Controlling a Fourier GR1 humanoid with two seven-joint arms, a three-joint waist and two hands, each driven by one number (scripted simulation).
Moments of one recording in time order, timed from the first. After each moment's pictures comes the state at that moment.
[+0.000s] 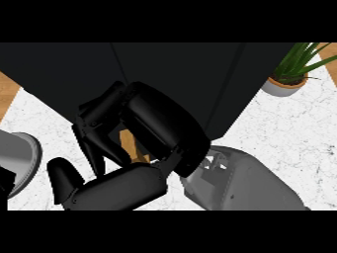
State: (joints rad) left arm 0.30 0.53 0.04 -1.87 0.60 -0.25 -0.29; right arm -0.83 0.00 0.50 -1.69 -0.52 -0.20 0.38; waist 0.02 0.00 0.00
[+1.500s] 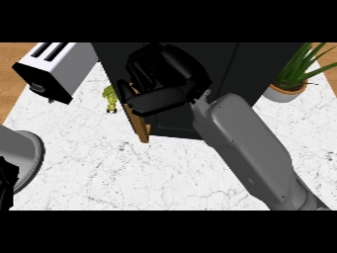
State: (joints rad) left arm 0.25 0.45 0.10 -1.86 0.53 -0.30 -0.22; right arm -0.92 -0.03 0.33 -1.19 -0.58 0.15 0.11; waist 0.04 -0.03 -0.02
